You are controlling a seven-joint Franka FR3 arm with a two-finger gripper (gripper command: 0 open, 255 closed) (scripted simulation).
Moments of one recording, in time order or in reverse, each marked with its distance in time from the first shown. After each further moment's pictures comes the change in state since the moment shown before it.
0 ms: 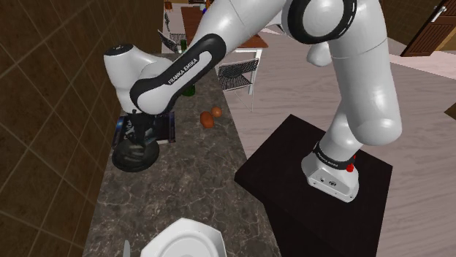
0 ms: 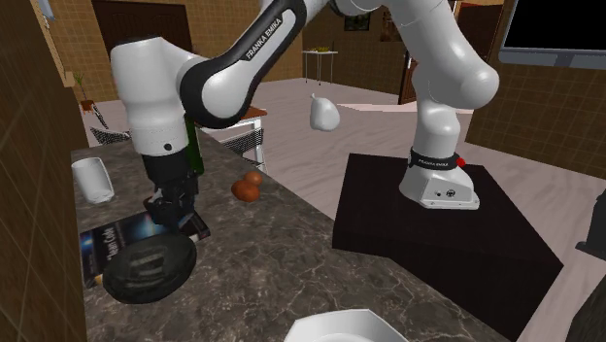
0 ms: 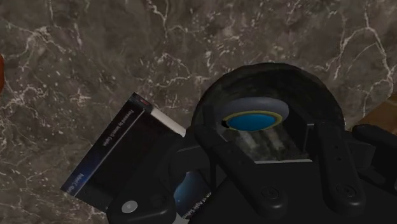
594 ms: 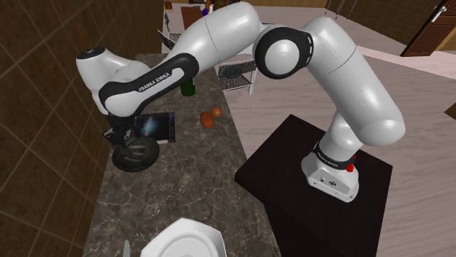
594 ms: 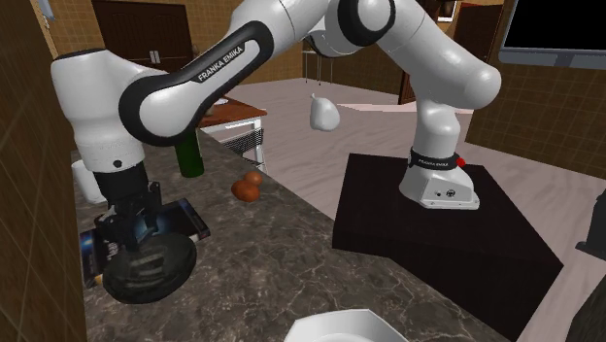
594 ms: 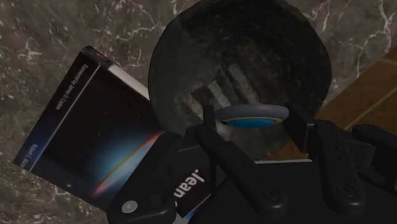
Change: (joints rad) arm 0.080 0.292 -0.031 0.474 -0.020 -0.179 -0.023
